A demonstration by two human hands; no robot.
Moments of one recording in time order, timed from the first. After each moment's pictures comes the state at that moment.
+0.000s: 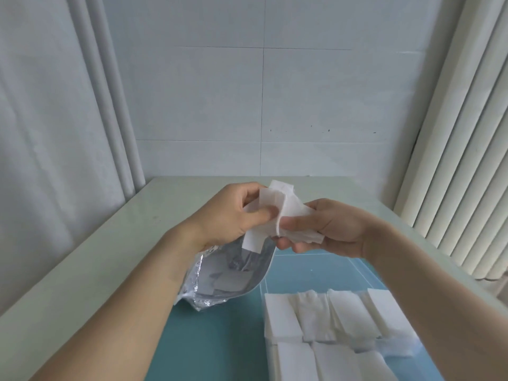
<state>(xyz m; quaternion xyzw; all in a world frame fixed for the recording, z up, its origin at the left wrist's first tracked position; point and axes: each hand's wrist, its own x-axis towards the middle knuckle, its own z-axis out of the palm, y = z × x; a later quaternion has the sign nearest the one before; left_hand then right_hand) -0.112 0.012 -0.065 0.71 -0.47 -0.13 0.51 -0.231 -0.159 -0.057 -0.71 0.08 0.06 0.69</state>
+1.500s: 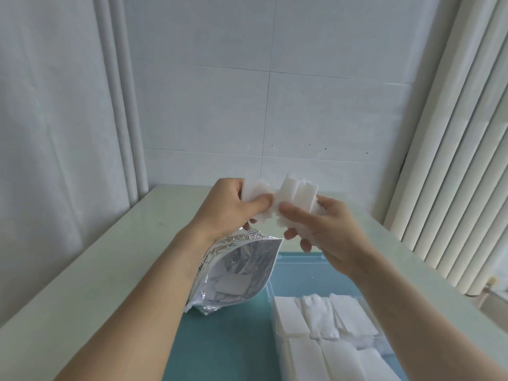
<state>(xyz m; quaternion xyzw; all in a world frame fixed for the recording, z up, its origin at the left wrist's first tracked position) -0.114 0.037 -0.045 0.71 -0.41 -0.04 0.58 -0.238 -0.106 -0.053 -0.72 0.08 -0.25 0.64</state>
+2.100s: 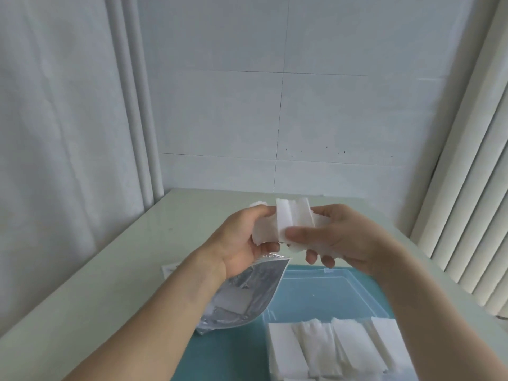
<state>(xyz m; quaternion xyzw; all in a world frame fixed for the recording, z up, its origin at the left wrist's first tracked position) -0.136 0.004 -0.052 0.55 -0.22 -0.33 0.74 -0.233 -0.154 -0.036 -0.82 0.06 -0.08 0.56</state>
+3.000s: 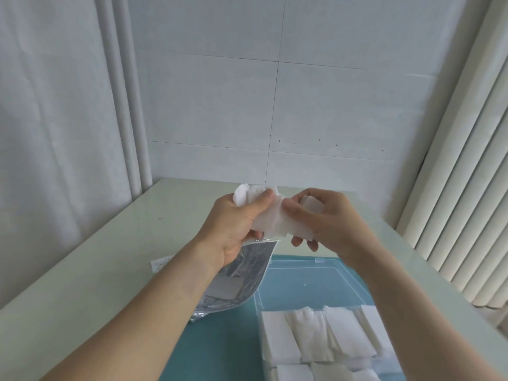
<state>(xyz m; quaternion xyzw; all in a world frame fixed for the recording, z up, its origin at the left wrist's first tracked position) -0.132 -0.001 -0.059 0.59 -0.19 -0.17 0.77 -0.226 -0.140 -0.045 -0.82 0.08 -0.24 0.52</state>
